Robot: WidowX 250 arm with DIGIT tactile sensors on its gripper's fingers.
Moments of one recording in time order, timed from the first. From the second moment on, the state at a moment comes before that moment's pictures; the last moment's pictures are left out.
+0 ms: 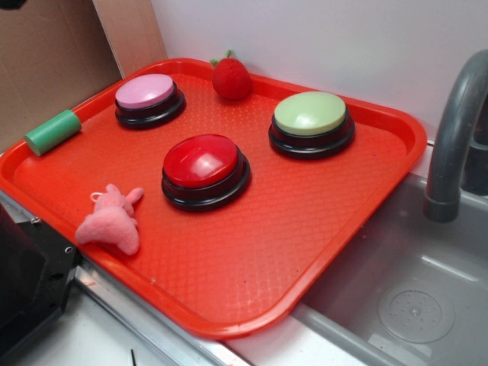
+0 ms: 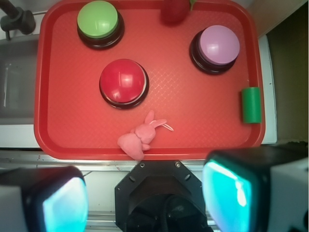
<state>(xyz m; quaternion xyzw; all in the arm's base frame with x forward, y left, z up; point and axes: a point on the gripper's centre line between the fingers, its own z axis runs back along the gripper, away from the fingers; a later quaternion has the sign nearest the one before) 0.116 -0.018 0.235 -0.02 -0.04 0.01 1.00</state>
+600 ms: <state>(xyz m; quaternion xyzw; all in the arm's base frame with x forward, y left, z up) 0.162 -0.040 0.182 -0.01 -0.03 -0.10 0.99</state>
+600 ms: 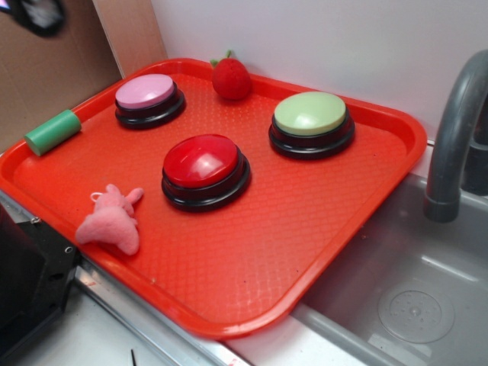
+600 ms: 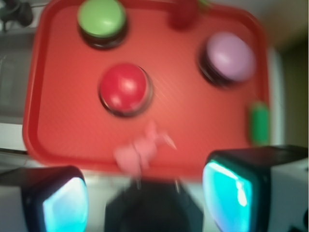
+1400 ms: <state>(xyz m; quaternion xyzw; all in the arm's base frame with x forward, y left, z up) 0.217 -0.063 0.058 -0.01 -0.01 -0.25 0.97</state>
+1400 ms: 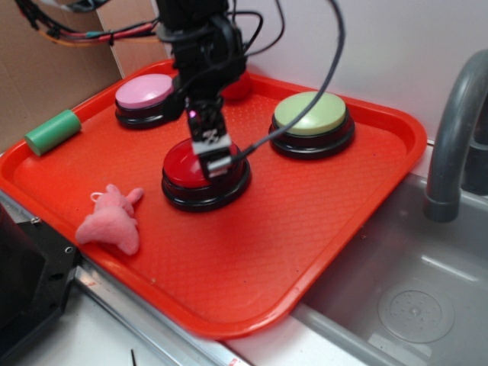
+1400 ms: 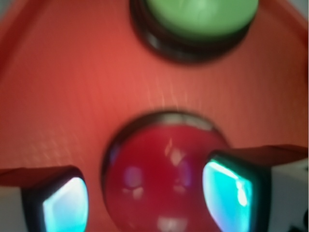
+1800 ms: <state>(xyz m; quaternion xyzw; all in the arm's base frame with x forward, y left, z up) 0.210 -0.049 0.050 0.05 0.01 -0.21 0.98</state>
